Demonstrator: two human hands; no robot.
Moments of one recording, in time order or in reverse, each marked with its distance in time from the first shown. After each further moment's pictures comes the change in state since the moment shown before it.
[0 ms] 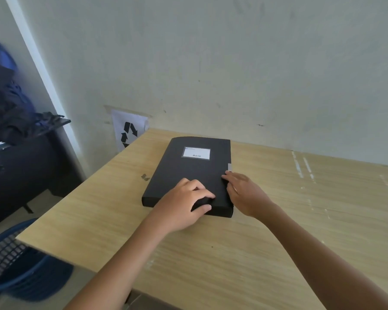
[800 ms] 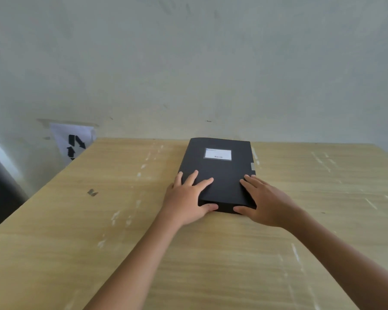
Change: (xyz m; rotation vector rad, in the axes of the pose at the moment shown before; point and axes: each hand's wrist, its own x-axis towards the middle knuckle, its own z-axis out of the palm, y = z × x) left_hand 0.085 0.093 0.060 0.099 -0.167 -0.081; right_hand -0.103 0.115 -0.061 -0.371 0.009 0.165
